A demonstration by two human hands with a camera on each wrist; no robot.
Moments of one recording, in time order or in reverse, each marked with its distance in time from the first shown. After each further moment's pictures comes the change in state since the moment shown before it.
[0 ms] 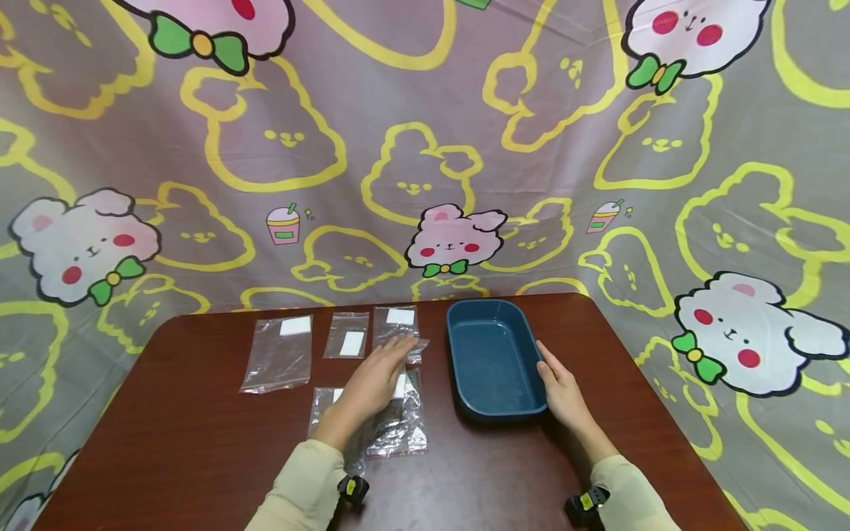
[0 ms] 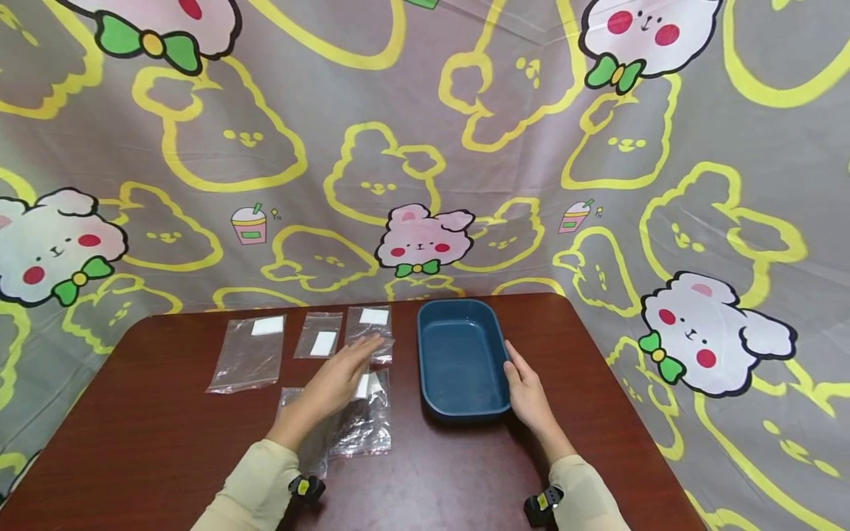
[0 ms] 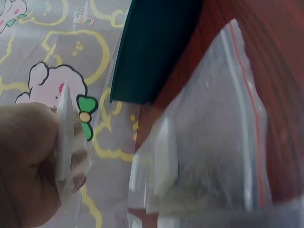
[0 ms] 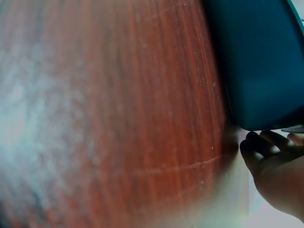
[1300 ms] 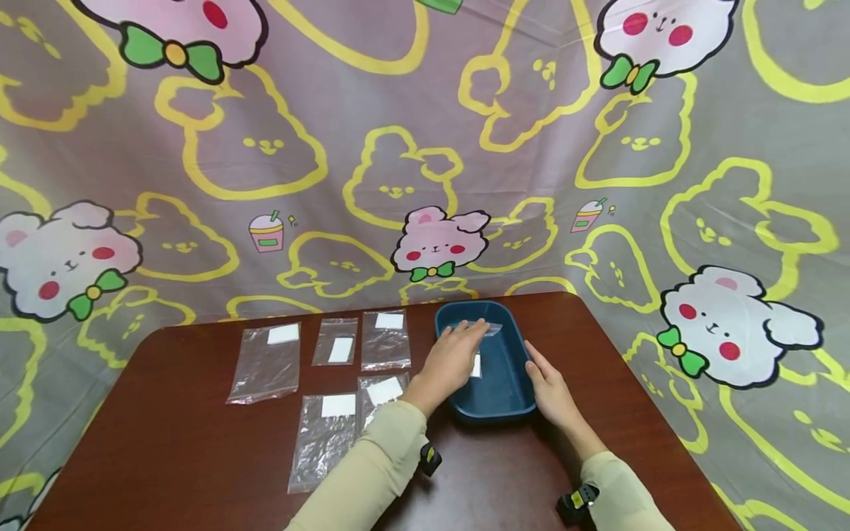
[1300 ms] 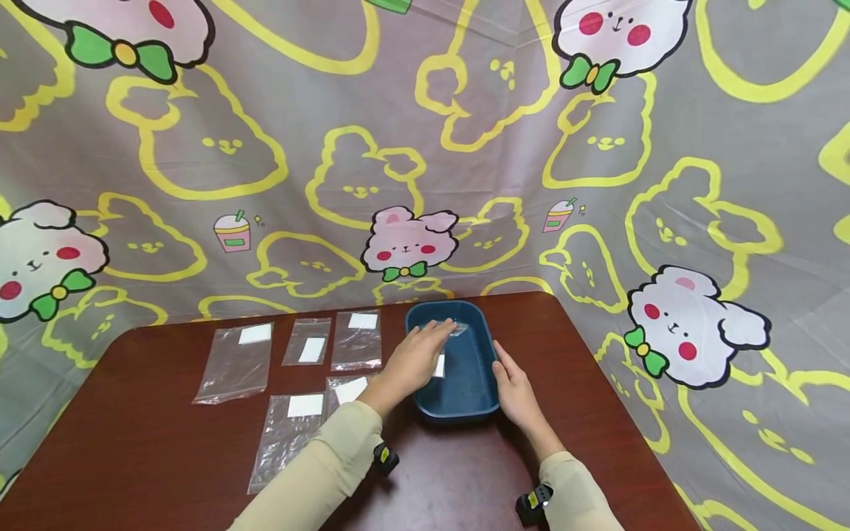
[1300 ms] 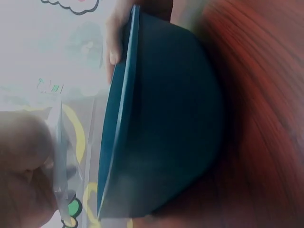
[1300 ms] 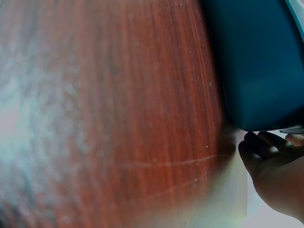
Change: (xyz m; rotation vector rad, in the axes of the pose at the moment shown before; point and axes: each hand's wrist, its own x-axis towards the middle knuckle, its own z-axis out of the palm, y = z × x) left_hand 0.094 0.095 0.061 0.128 -0.092 0.060; right_hand 0.000 0.000 0.000 0.008 0.009 0.004
